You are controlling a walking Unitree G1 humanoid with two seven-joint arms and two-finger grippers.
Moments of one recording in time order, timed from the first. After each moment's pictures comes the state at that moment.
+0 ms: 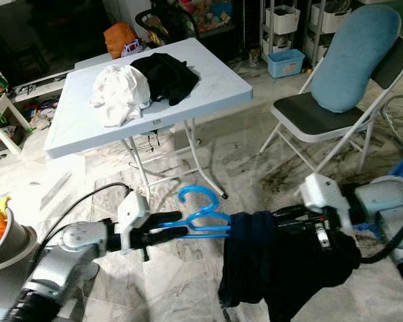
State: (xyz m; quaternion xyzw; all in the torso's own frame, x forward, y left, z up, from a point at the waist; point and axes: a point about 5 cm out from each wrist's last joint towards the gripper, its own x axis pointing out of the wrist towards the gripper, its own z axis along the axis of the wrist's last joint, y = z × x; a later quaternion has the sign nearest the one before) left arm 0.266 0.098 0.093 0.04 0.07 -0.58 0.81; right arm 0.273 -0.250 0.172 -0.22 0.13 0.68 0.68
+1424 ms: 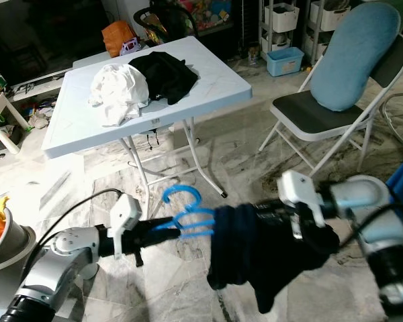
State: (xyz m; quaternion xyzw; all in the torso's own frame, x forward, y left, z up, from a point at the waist) left arm 0.263 0.121 0.084 0.01 0.11 -0.54 0.83; right arm 0.296 -0.226 0.161 -0.24 0.10 0.65 0.72
